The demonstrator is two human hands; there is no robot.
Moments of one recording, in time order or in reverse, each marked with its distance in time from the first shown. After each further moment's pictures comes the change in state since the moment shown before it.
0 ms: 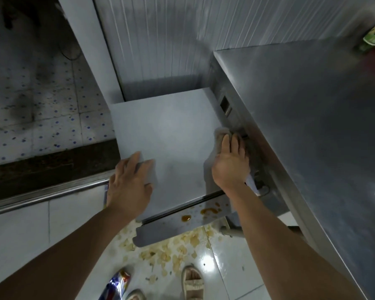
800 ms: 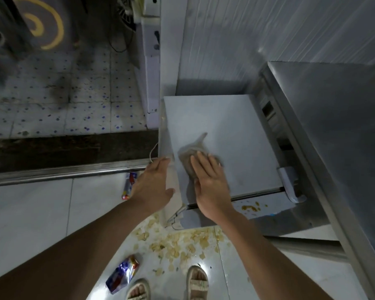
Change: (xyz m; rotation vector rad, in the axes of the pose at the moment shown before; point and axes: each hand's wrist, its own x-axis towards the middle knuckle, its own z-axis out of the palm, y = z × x) left_hand -0.039 -0.052 -0.017 -0.262 -0.114 -0.087; right_hand -0.088 -0.108 0.031 0.208 0.009 -0.557
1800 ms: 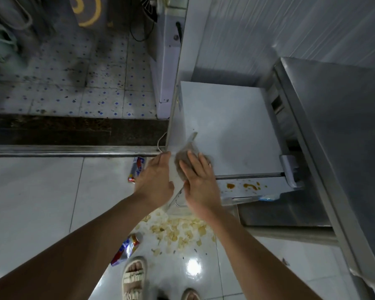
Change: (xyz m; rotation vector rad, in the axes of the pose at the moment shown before) left_hand -0.072 0.003 0.007 -0.077 0.084 -0.092; right_hand -0.053 -0.040 0.020 -0.012 -0.042 -0.089
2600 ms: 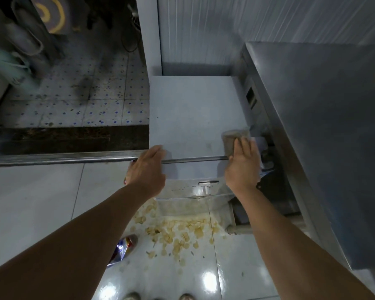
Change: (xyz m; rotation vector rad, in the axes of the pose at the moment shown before) left_hand -0.002 0.069 0.070 0.228 0.145 -0.026; right_hand -0.035 0.168 -0.058 -0.143 0.180 0.358
